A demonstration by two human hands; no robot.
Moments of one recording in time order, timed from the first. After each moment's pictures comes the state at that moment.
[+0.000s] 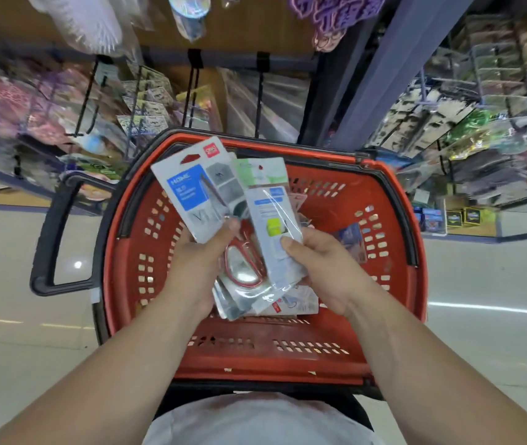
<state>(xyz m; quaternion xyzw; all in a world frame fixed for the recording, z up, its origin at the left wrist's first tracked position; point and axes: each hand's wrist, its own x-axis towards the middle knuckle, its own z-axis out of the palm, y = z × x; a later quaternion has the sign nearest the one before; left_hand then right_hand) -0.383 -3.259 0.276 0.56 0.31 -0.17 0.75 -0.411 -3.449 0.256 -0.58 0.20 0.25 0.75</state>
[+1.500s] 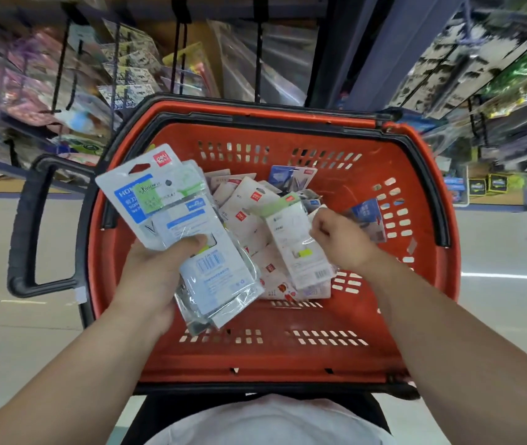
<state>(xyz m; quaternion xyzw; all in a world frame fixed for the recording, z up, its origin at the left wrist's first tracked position) -0.392 -3.212 0.263 0.66 0.33 -0.19 0.65 -0.397 -3.493 0.130 -0.88 0.09 0.24 0.39</state>
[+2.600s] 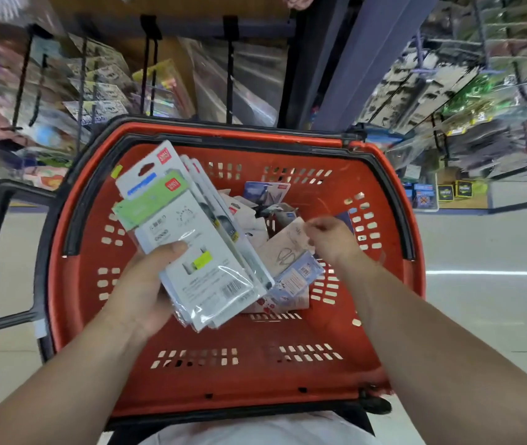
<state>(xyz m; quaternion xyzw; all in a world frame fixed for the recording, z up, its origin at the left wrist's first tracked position) -0.373 -3.218 0.236 0.53 0.29 -0.29 0.75 -0.376 -3.505 0.155 -0.77 0.35 0.24 0.48</state>
